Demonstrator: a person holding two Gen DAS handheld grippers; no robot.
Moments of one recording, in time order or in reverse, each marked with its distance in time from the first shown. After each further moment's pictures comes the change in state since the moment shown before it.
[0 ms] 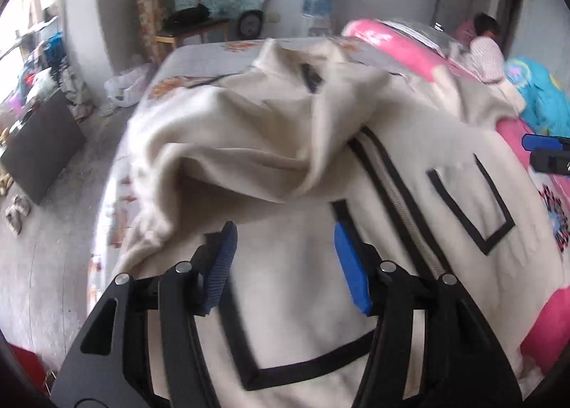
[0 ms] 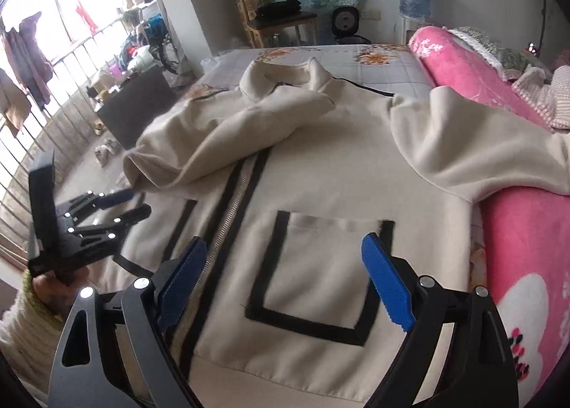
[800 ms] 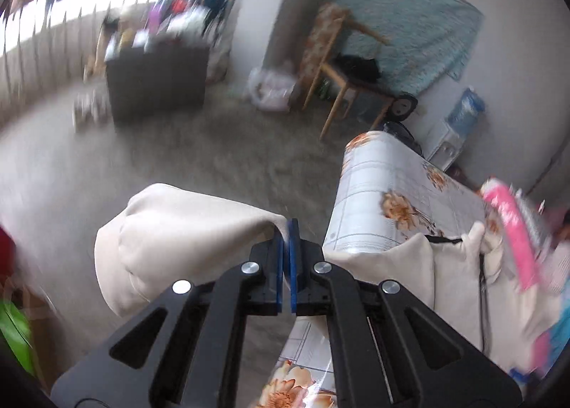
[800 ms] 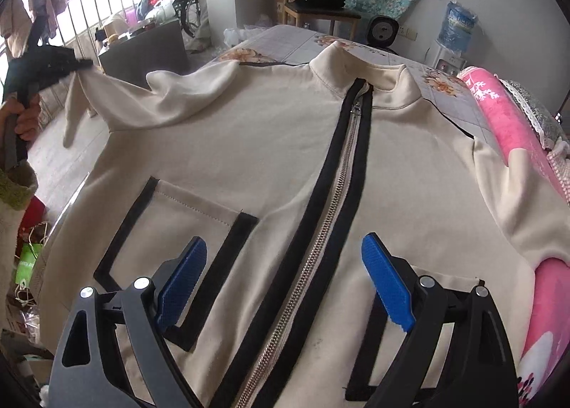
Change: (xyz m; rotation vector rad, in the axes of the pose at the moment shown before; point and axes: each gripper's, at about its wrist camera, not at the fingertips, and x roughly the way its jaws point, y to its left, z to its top) left arm -0.052 0.237 0.085 -0.430 -0.218 0.299; right arm 0.088 0.115 0.000 -0.239 0.035 -0.149
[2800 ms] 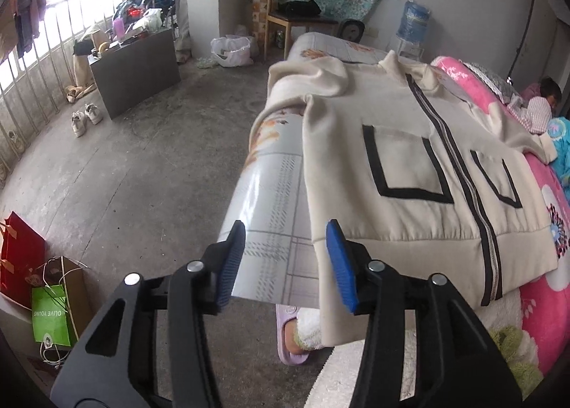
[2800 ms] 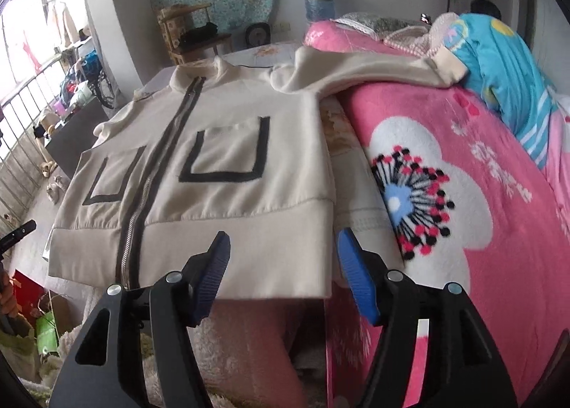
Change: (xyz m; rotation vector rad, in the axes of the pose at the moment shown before) left arm -0.188 -0.012 -0.224 0.141 0.199 -0.068; right arm -0.183 -0.118 -0.213 0.415 -0.109 -0.170
